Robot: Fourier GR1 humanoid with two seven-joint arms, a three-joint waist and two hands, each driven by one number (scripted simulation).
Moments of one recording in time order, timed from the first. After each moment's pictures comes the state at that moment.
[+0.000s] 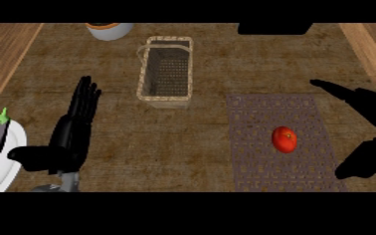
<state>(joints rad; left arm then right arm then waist) -0.01 0.23 -0.19 -1.68 0.19 0.30 -0.02 -0.23 -0.70 0.08 -1.83 0.09 0.63 0.68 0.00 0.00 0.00</state>
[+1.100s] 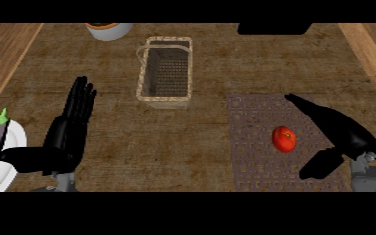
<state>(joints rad) 0.01 0.17 -0.10 -1.71 0.13 0.21 0.01 -0.12 -0.44 0.11 -1.72 0.50 0.56 0.42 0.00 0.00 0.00</state>
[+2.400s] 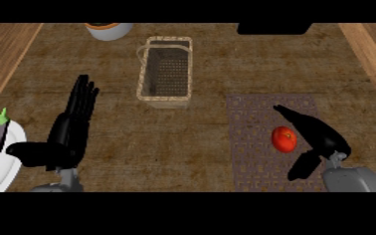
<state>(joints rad) -0.01 0.09 -0.03 -1.67 0.06 0.13 0.01 -0.11 -0.31 0.08 -1.49 0.74 0.53 0.22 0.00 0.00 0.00</state>
